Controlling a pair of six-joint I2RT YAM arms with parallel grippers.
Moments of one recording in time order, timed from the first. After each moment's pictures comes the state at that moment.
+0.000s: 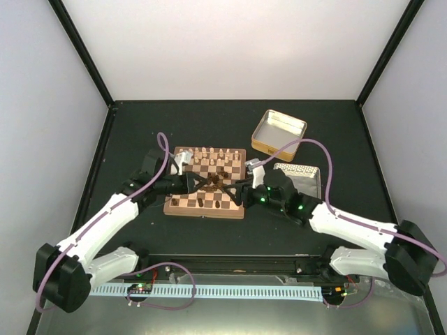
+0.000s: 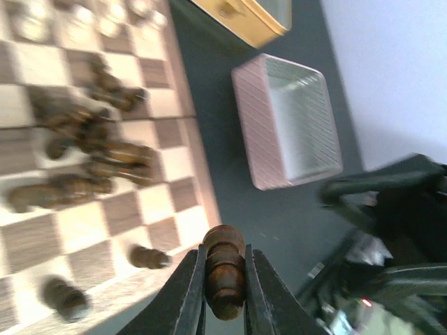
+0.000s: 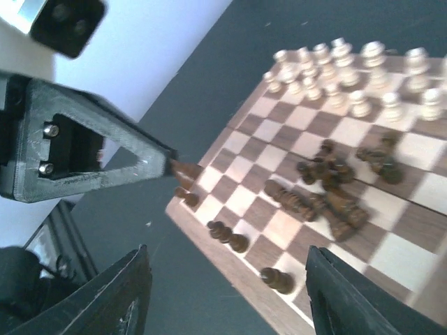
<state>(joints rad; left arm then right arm) -0.43 1.05 0.69 -0.31 0.61 -0.62 0.89 1.19 0.61 0.19 -0.18 0.56</state>
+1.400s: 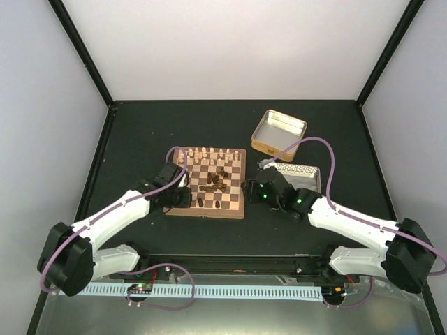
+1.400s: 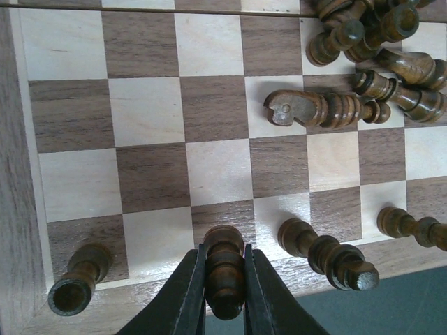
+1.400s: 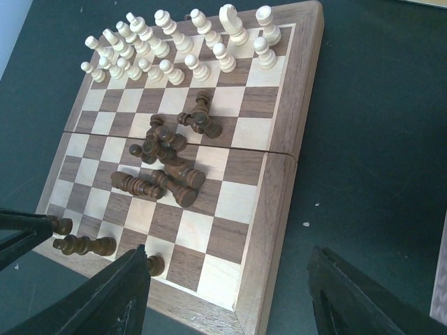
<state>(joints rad) -0.53 1.16 0.66 -0.58 0.03 -0.49 0.89 1.18 0.73 -0.27 0.20 0.76</state>
